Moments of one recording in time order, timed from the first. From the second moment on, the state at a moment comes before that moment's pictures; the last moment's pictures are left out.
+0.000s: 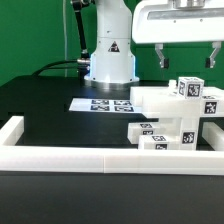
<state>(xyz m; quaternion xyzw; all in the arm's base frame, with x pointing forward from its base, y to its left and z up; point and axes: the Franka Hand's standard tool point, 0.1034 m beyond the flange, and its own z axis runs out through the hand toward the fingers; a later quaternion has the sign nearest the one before) 0.491 0.100 0.128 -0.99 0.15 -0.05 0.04</state>
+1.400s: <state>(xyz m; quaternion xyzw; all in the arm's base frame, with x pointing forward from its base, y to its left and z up) 0.411 0.093 0.093 -0.99 0.15 -0.02 0.03</state>
